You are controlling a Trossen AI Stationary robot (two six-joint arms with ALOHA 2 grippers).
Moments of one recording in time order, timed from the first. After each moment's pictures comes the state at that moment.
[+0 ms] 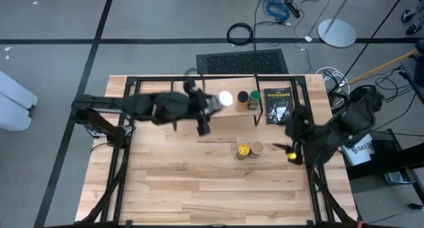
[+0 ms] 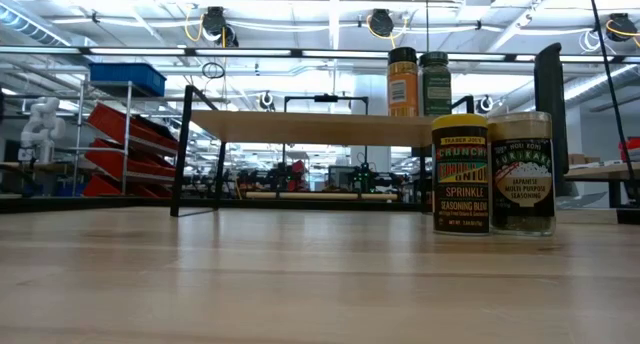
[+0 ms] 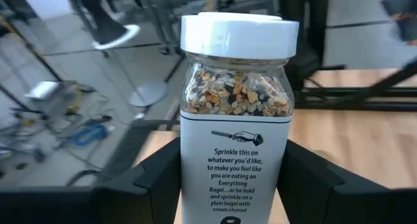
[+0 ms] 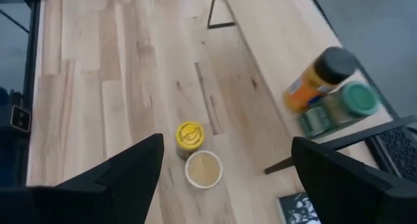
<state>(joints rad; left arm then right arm) -0.11 1.52 1.68 -0.52 -0.48 0.08 0.68 1.28 1.72 -1.53 0.65 0.74</state>
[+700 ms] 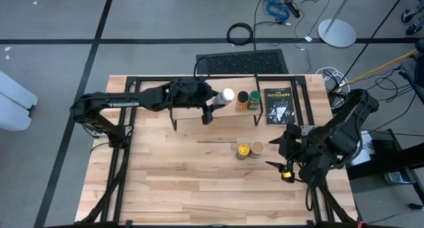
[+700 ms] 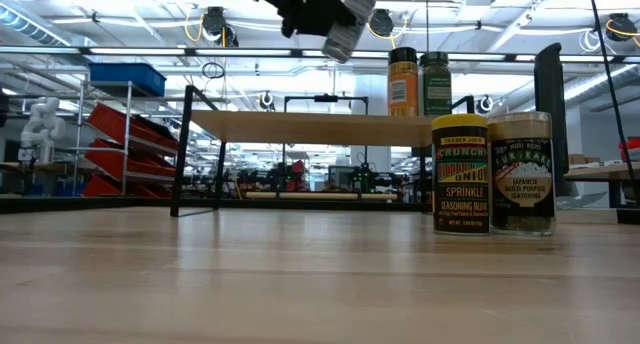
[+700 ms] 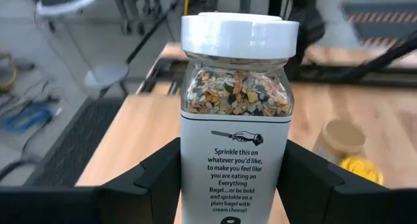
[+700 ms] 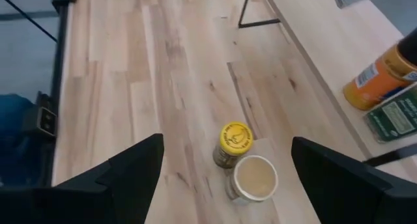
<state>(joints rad) 0.19 1.49 1.30 -0.18 -0.02 0.09 0.80 1.28 1.45 -1.24 0.71 0.85</state>
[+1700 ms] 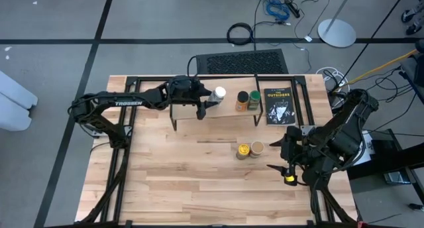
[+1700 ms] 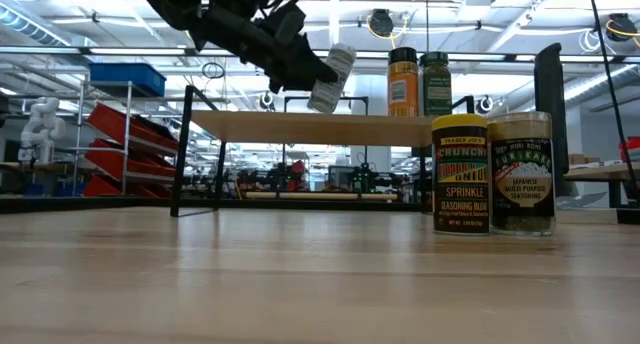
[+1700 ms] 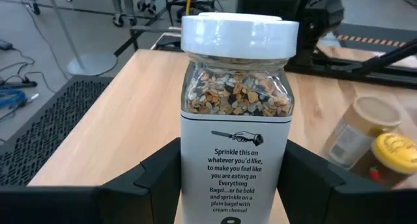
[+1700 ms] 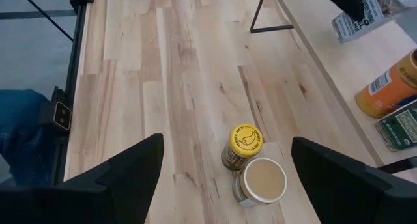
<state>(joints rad) 0.37 1.49 0.98 0.17 0.19 0.05 0.84 1.28 1.45 -1.22 0.71 0.83</state>
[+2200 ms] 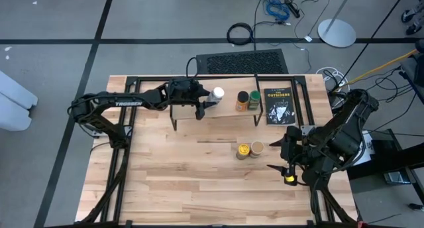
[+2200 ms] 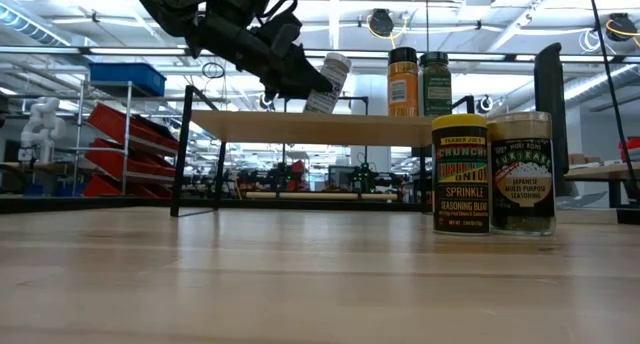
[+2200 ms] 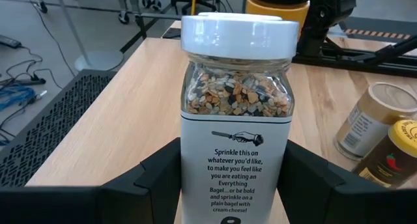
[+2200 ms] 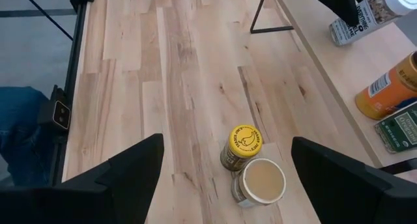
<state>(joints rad) 0.39 1.49 0.93 0.20 0.19 0.07 0.84 1.28 1.45 -1.22 0.71 0.82</state>
